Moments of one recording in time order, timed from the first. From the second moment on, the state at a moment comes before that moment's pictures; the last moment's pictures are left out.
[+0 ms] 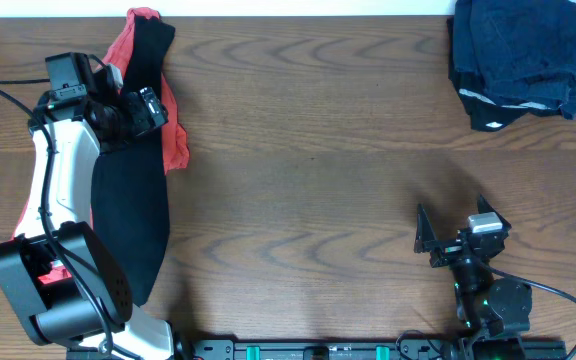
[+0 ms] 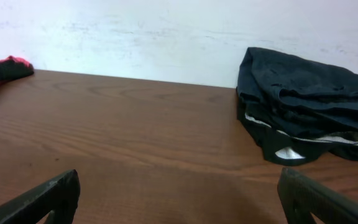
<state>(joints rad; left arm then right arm) 0.26 1.75 1.37 -0.71 0.30 -0.22 0.09 0.01 0.01 -0.06 -0.06 -0.01</state>
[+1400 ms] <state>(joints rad) 0.12 0.71 0.31 0.04 0.19 -0.14 0.09 0.01 0.01 -0.06 -0.06 -0.01</state>
